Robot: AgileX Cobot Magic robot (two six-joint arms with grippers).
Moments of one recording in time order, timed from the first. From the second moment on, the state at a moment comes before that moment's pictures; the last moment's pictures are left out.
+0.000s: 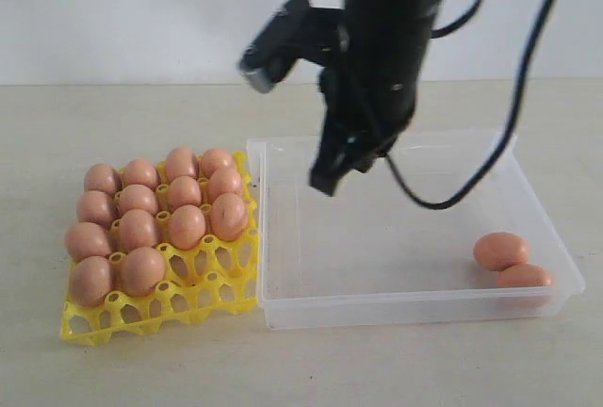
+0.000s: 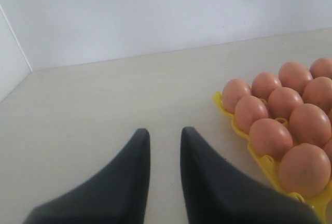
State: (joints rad) left arm 0.04 0.00 0.00 0.23 0.29 -0.09; right arm 0.67 1.76 -1.47 -0.11 1.09 -0.35
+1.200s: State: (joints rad) left arm 0.04 0.00 0.00 0.23 0.29 -0.09; right arm 0.27 1.85 -1.22 -0.01 0.92 -1.08
